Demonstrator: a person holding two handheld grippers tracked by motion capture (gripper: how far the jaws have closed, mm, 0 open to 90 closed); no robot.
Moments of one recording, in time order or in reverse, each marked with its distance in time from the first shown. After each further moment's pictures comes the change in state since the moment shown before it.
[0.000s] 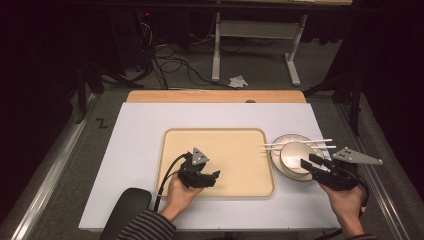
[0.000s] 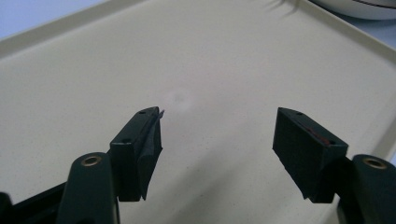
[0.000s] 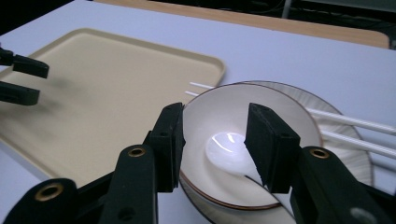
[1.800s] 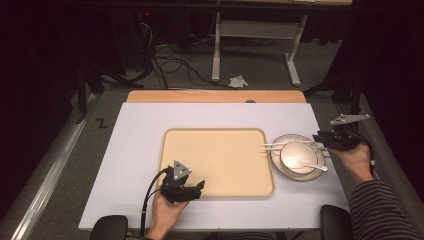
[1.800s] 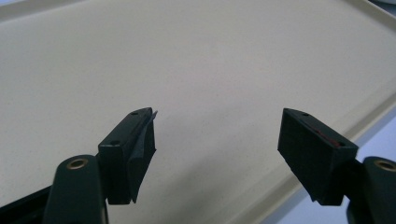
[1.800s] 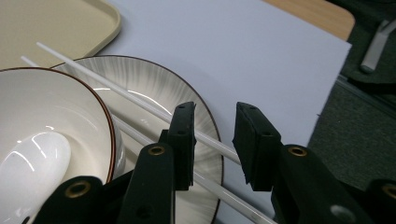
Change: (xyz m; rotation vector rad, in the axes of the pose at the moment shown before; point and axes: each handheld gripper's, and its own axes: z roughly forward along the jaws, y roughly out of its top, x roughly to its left) left arm -0.006 -0.022 -0.027 -0.018 0.038 -0.028; right arm -0.156 0.025 -0.039 0.171 -0.263 -0.030
